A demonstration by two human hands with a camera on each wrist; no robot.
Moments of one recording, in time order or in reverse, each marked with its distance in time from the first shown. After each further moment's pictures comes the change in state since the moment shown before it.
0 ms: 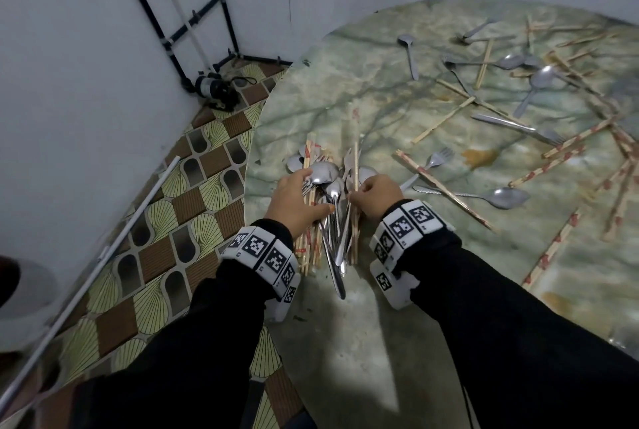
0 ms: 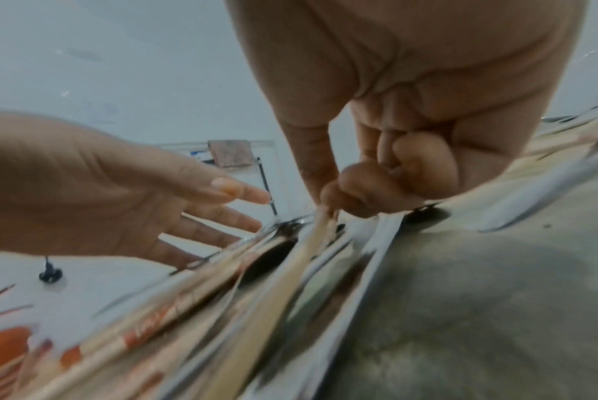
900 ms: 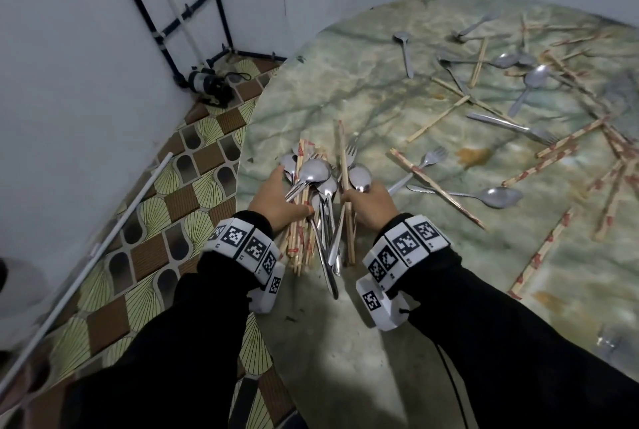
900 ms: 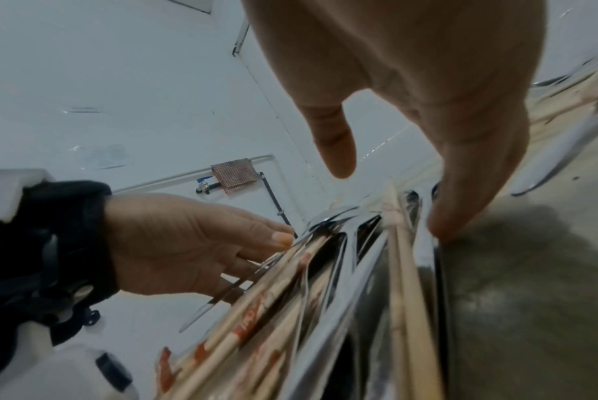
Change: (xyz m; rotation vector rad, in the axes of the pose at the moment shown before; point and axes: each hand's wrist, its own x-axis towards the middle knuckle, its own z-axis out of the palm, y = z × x) left_hand 0.020 -0.016 -0.009 -0.020 -0.073 -0.131; right_hand -0.016 0.001 0.012 0.469 0.003 0.186
